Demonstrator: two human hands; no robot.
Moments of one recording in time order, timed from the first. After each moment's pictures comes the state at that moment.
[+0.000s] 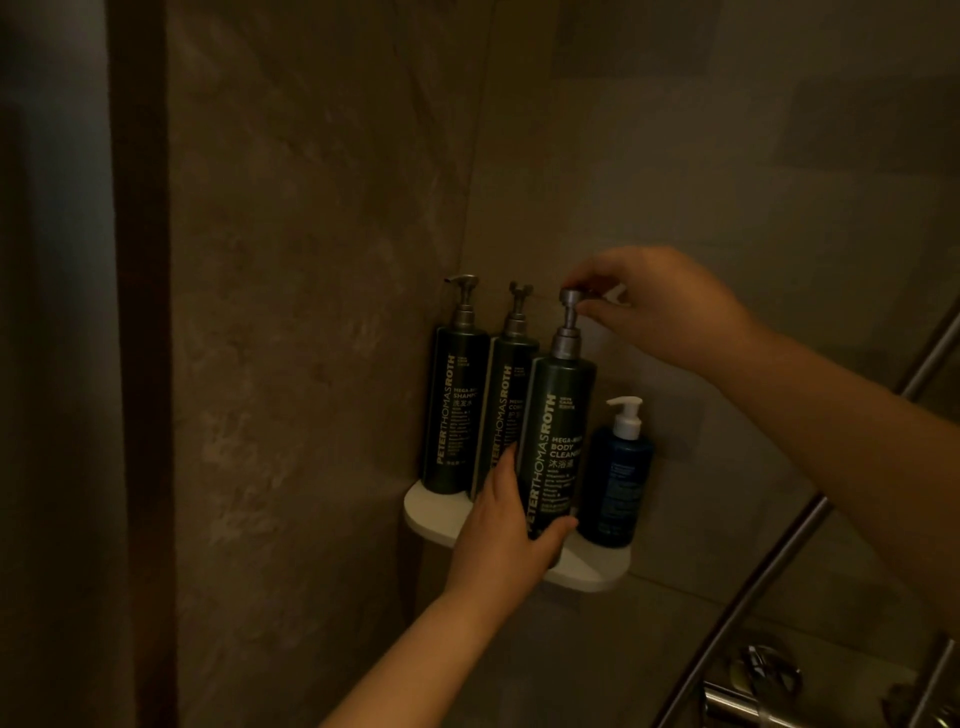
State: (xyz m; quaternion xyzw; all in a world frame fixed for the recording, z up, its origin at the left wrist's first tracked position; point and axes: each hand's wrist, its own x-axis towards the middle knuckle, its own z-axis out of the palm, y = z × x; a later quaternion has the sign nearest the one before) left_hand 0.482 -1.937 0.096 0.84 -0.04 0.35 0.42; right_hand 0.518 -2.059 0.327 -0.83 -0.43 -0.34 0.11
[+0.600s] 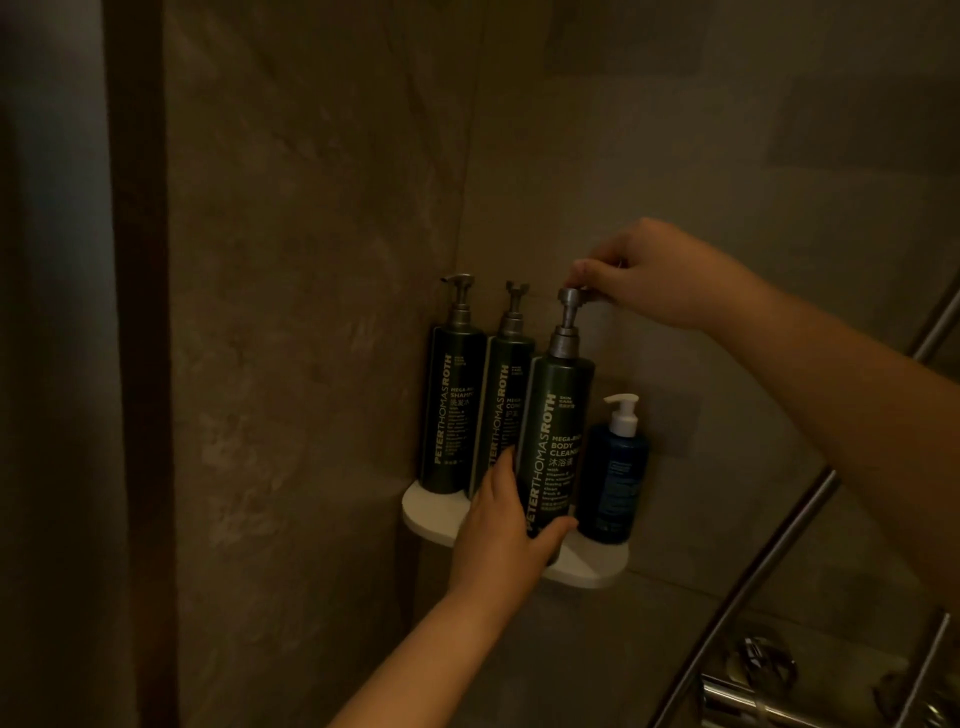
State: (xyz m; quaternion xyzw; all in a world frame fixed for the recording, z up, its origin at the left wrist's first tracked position) left_hand 0.482 -1.938 0.097 0.84 -0.03 0.35 0.42; right_hand 0.510 -2.055 0.351 -0.87 -0.38 -0.28 0.13
